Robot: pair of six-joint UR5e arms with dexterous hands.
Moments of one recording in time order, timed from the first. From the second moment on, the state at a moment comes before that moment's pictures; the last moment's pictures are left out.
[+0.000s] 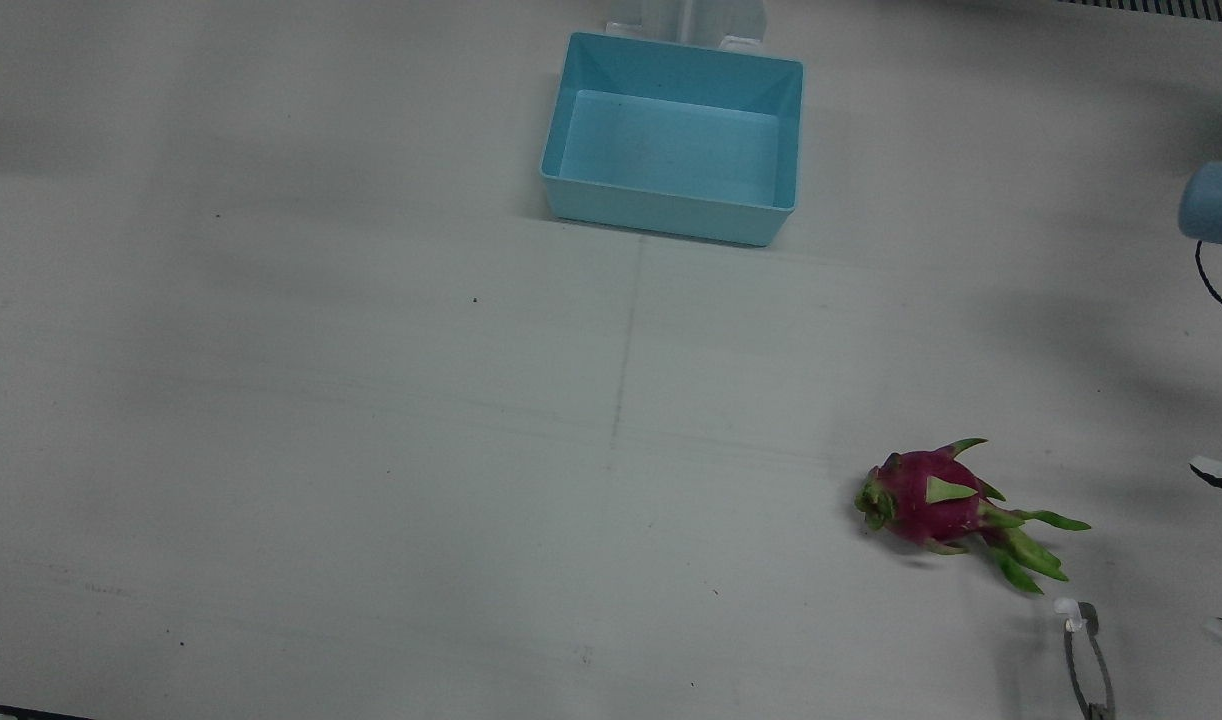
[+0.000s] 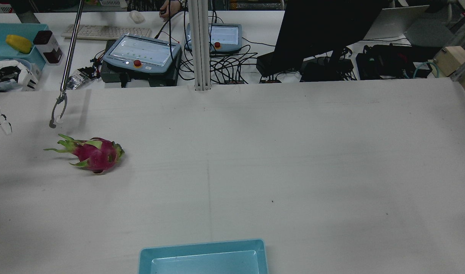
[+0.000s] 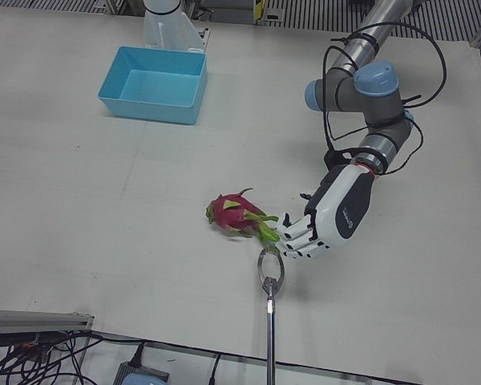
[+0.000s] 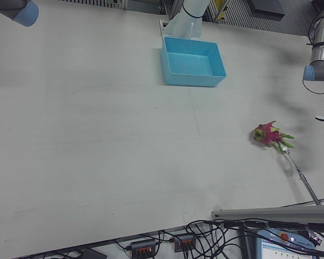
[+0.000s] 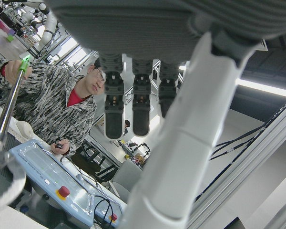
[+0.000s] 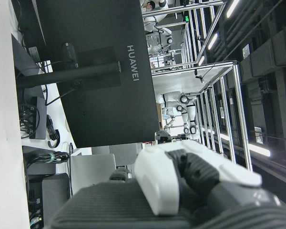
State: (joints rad) left arm -1.11 -1.72 -1.67 -0.16 1.43 0.87; right arm 1.47 -1.64 1.70 -3.23 -1.55 0.16
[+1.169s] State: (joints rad) left arm -0.95 -1.73 -1.81 0.05 1.44 1.17; right arm 1.47 -1.64 1.70 -3.22 -1.55 0.16
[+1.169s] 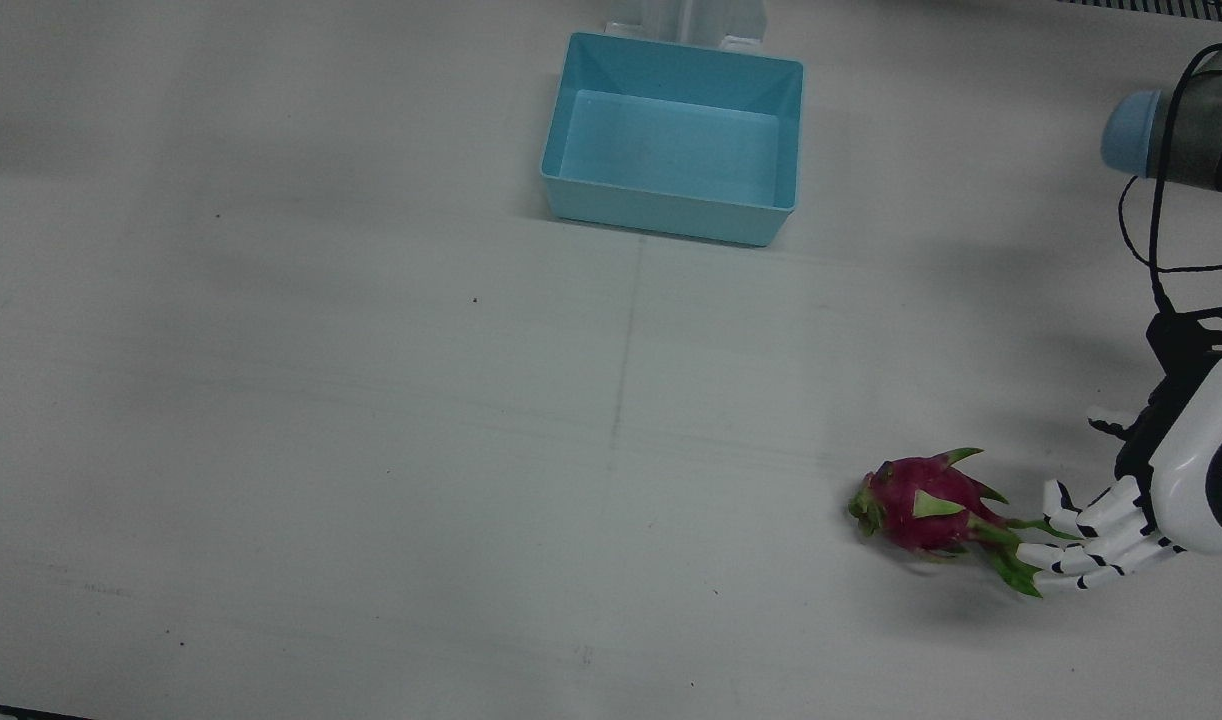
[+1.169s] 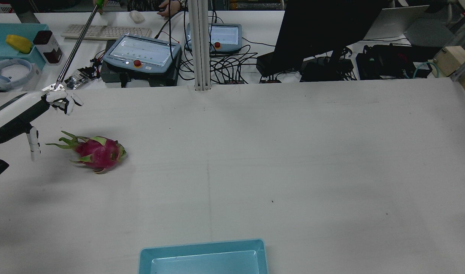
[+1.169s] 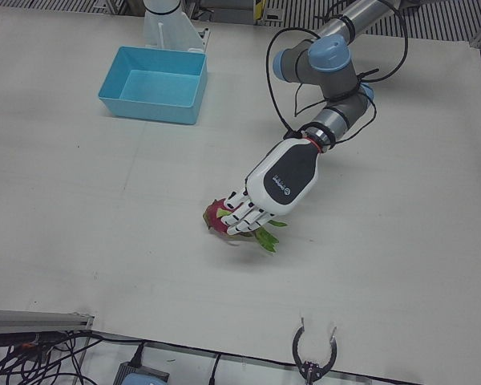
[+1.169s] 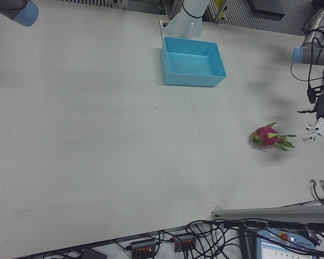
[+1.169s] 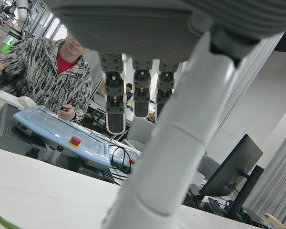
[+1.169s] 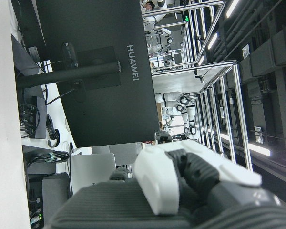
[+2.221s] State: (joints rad) left arm -0.86 -1.95 -1.77 0.46 1.37 1.38; right arm 1.47 -1.64 1.70 -3.22 -1.55 0.16
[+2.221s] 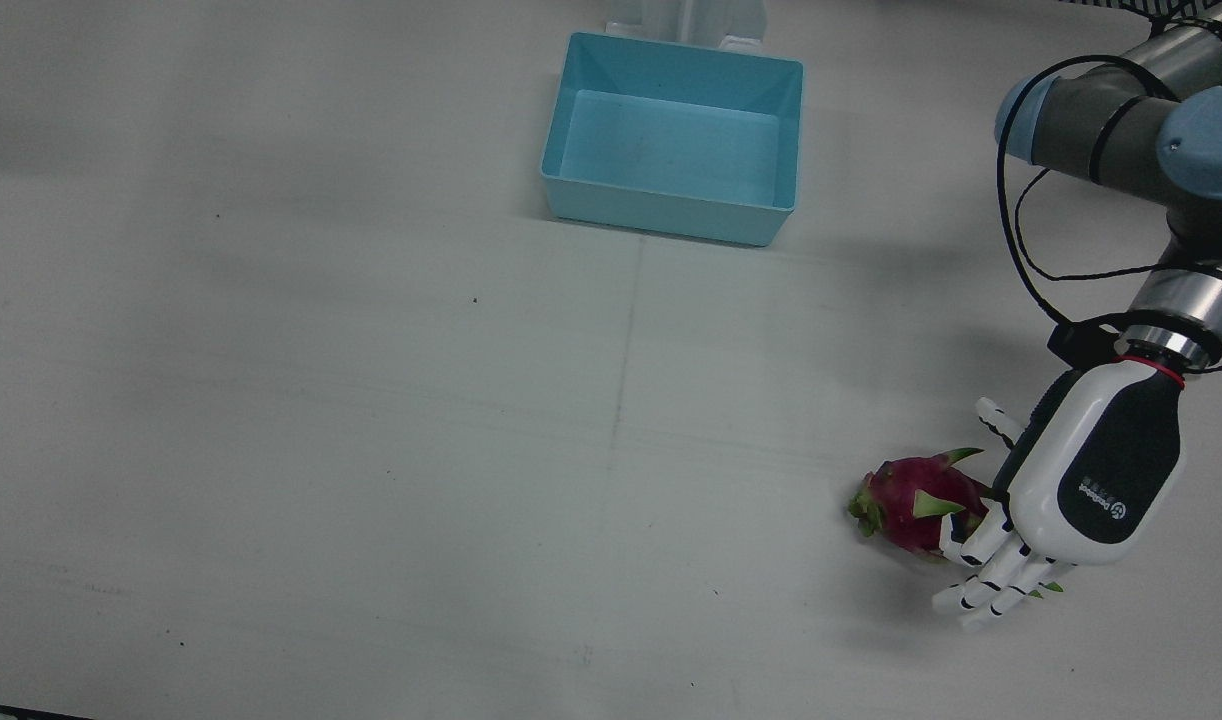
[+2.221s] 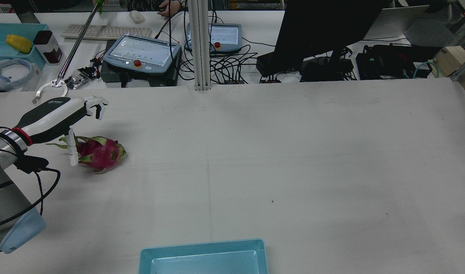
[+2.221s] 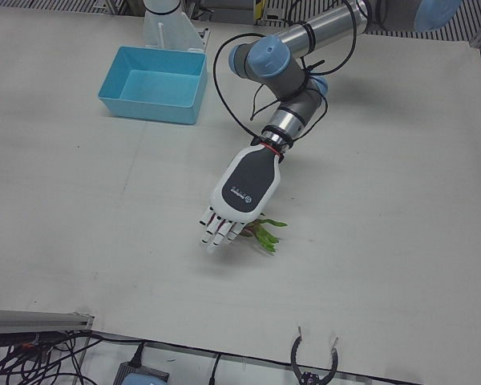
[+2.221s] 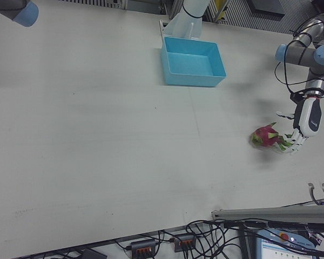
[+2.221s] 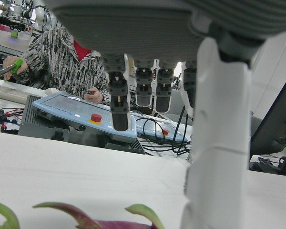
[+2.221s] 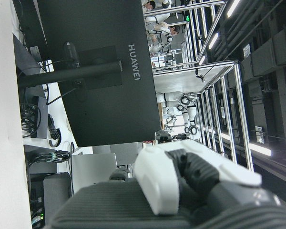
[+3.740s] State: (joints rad) left arm -0.74 -1.95 -1.65 0.39 1.23 1.51; right arm 1.47 -1.64 1.70 -3.22 -1.55 0.16
